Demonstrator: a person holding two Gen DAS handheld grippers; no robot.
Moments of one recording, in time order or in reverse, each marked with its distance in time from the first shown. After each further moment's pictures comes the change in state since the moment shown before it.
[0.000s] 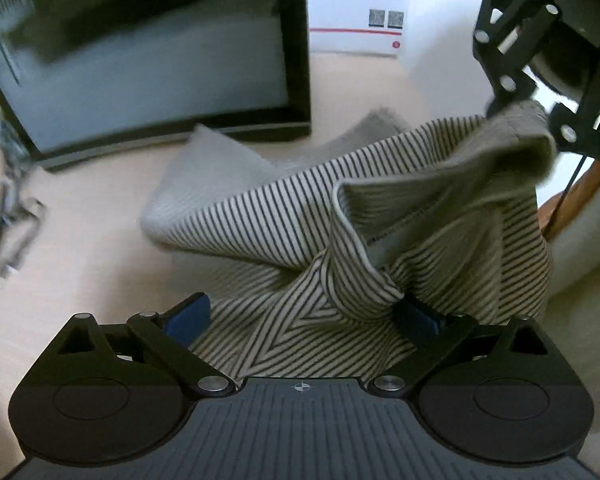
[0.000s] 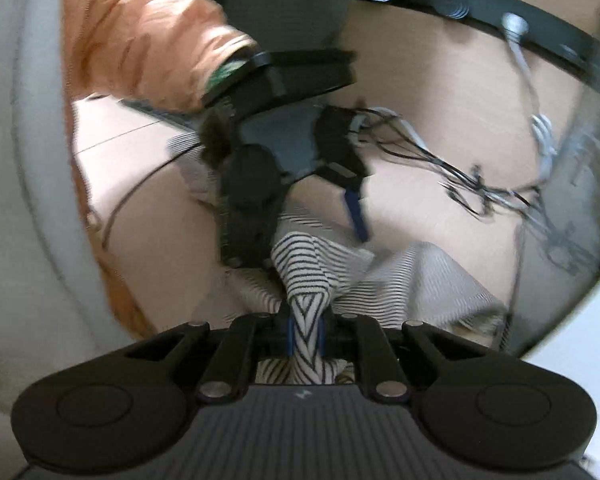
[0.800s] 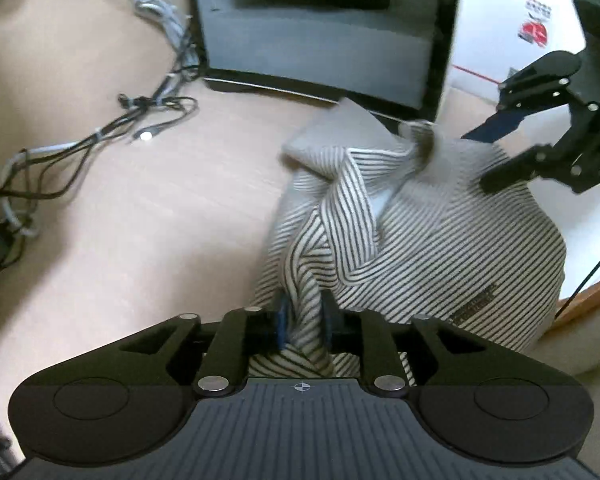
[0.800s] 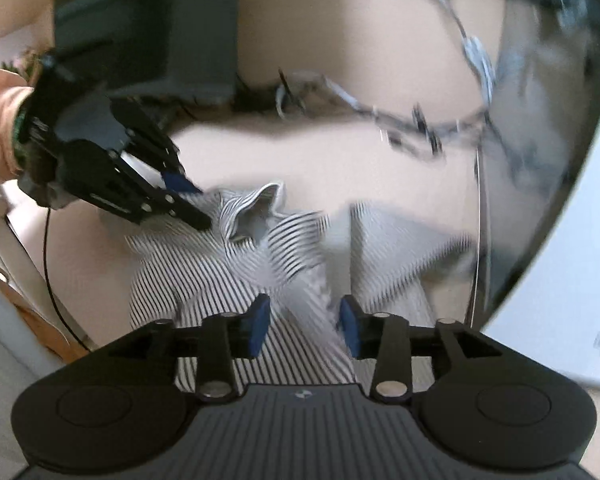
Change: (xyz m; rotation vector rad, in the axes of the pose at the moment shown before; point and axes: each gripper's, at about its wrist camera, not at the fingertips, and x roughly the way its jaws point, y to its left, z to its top) left arm -0.033 -0.027 -0.068 -0.411 -0.068 0.307; right arm 0.034 -0.050 -0.007 0.234 0.048 -0.072
